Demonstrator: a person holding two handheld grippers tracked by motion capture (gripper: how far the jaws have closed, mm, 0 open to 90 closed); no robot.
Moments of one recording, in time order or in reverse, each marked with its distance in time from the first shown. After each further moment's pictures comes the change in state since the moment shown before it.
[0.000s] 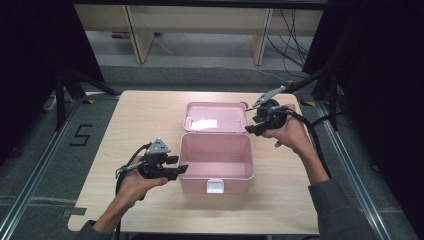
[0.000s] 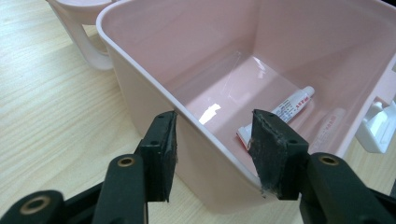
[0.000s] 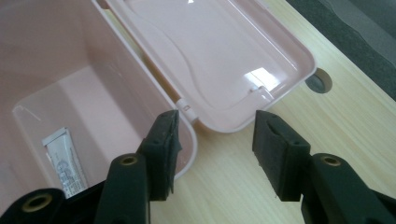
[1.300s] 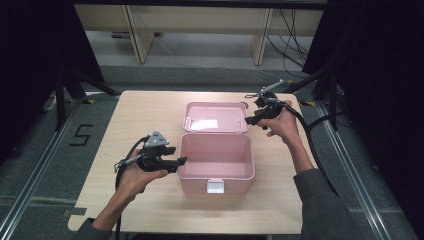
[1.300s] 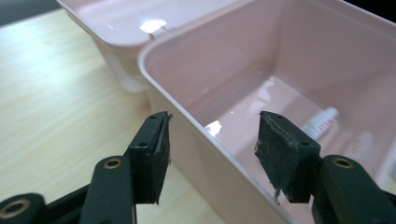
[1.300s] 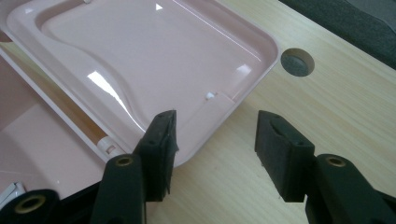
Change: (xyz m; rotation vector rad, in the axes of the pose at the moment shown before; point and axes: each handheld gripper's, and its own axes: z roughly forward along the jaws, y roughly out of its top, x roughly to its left) left arm 0.012 0.021 -0.002 -0.036 0.083 0.013; right arm -0.035 0.005 0.039 0.023 -0.034 0.224
